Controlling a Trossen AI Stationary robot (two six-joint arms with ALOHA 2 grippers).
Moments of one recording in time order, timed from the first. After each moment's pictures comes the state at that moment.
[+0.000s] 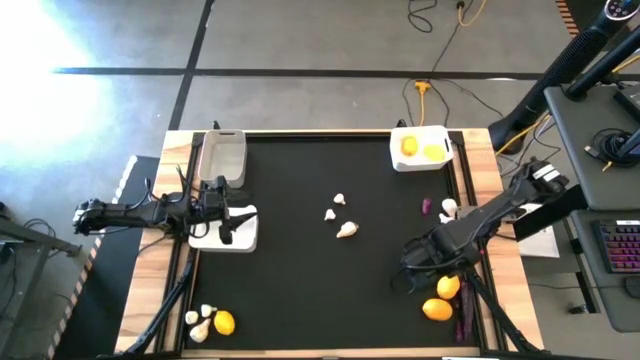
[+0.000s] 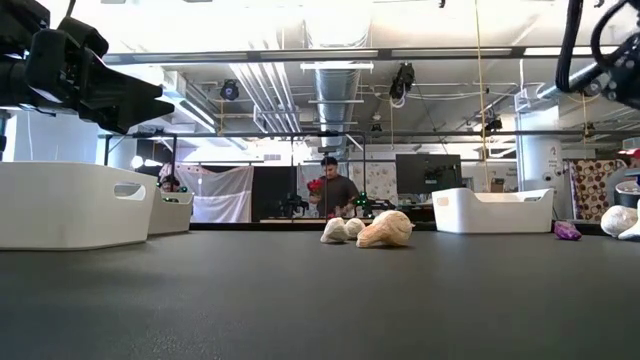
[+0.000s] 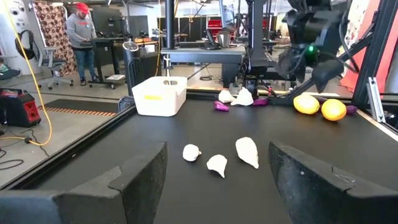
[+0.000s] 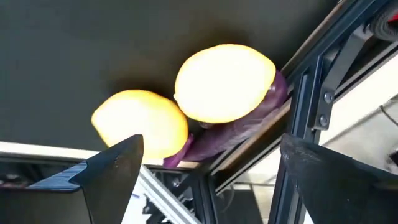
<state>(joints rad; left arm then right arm) -0.04 0.08 0.03 0.04 -0.25 -0.01 0.49 1.43 0.93 -1.17 -0.54 1.61</state>
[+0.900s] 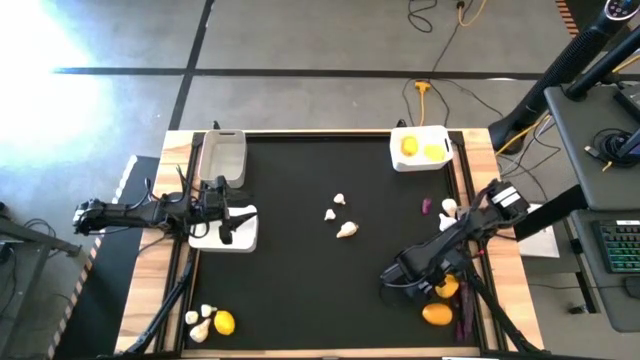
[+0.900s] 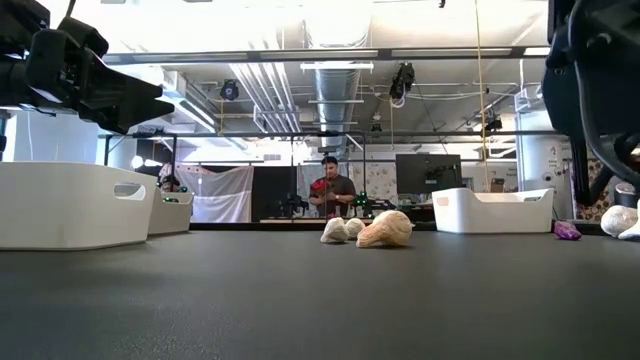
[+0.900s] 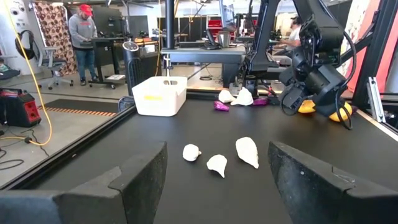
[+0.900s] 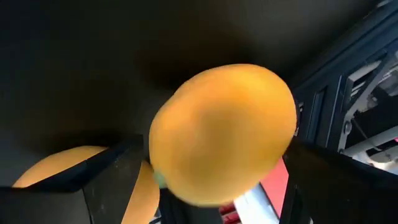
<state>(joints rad) -0.04 0.08 0.03 0.04 -0.25 -0.01 0.49 1.82 0.93 -1.14 -0.68 1.37</state>
